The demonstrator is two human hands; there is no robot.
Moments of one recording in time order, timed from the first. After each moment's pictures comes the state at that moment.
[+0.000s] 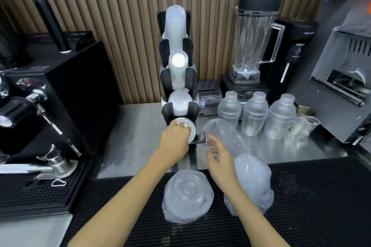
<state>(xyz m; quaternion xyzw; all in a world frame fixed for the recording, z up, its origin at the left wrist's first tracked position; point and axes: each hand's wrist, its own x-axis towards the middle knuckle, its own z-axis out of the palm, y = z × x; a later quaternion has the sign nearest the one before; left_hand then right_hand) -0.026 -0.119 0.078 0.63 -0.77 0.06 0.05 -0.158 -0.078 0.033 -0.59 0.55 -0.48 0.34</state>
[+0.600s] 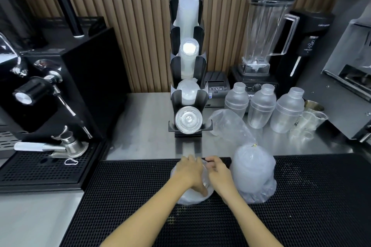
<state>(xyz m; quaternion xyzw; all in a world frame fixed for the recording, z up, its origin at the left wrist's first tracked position) -0.051 -0.063 -0.001 0.63 -0.75 -0.15 -0.15 -0.153 -0.051 -0.022 -0.58 0.64 -0.31 0.40</state>
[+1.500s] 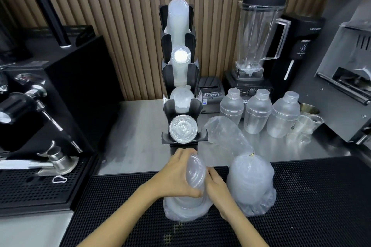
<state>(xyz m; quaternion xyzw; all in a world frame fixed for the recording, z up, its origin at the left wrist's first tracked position) -0.008 -0.059 0.029 0.53 -0.79 -0.26 0.17 -0.151 -0.054 -0.026 -0.51 0.61 -0.34 0.51</state>
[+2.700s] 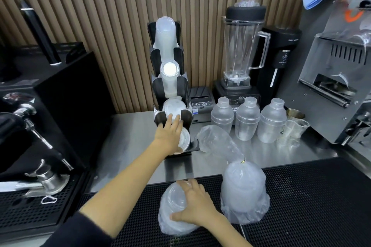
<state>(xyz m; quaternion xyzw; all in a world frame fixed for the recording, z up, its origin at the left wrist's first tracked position) -0.013 -0.182 0.063 0.59 -0.78 0.12 -0.16 -0.128 -0.058 -0.033 -0.76 0.59 -0.06 0.28</state>
